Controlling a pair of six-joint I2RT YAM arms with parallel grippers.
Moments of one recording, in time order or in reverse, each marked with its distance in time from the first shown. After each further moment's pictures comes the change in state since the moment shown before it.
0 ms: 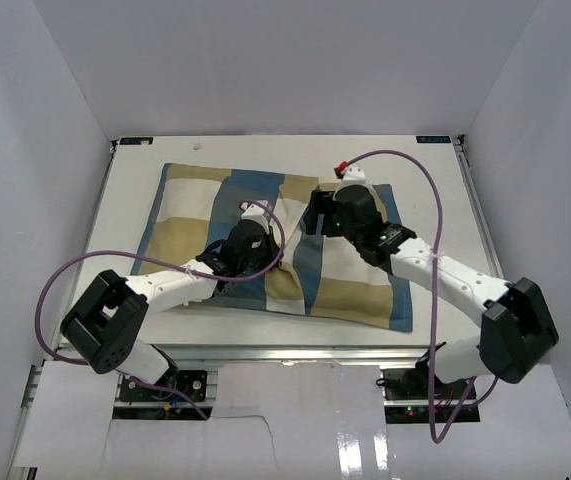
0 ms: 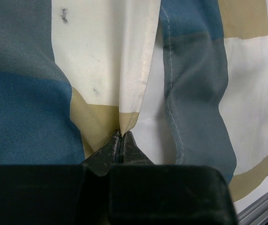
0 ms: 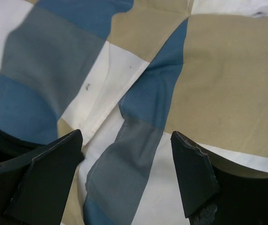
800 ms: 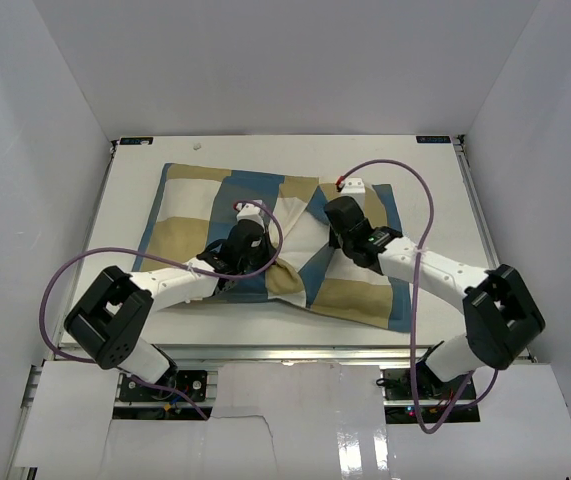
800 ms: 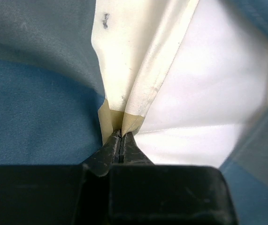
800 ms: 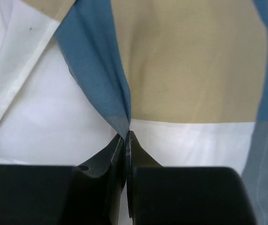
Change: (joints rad) left arm 0.023 0.020 -0.011 0.005 -0.077 -0.022; right arm 0.060 0.178 0.011 -0.117 0.283 -0.006
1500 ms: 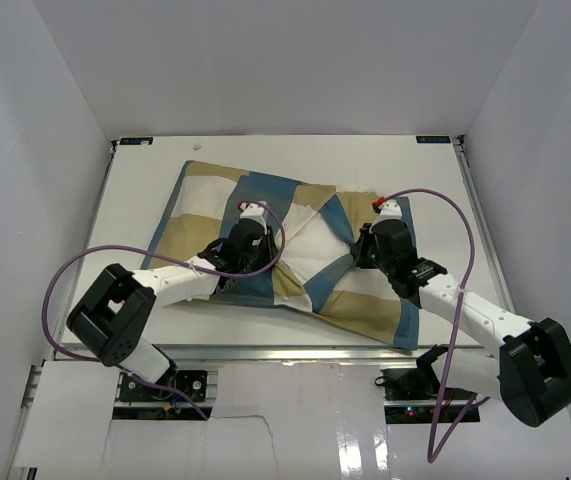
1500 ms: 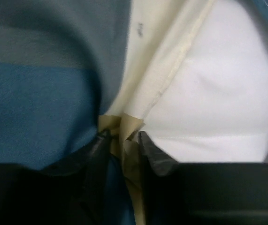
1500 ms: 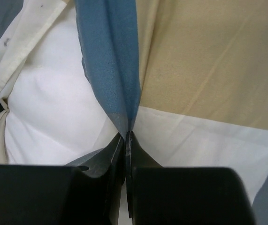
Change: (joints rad) left arm 0.003 0.031 0.013 -0.013 0.004 0.039; right arm -0.197 -0.362 -0.368 0.167 -0.331 0.000
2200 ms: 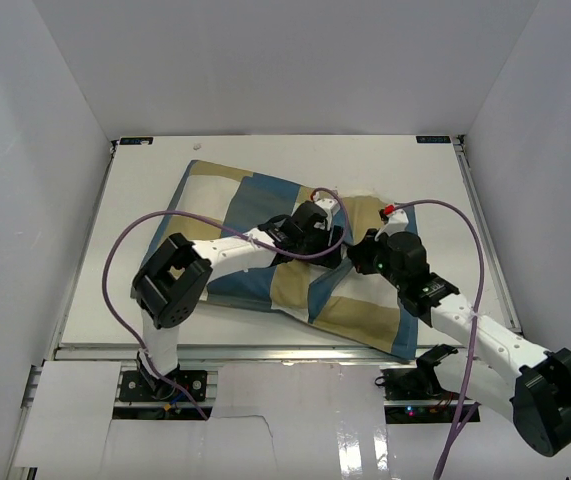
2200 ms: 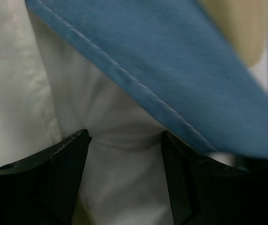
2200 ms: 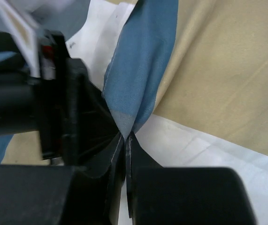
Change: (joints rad) left arm -0.161 0.364 0.547 -0.299 0.244 0.095; right arm -0.005 -0.168 -0.143 0.147 -0.132 -0.007
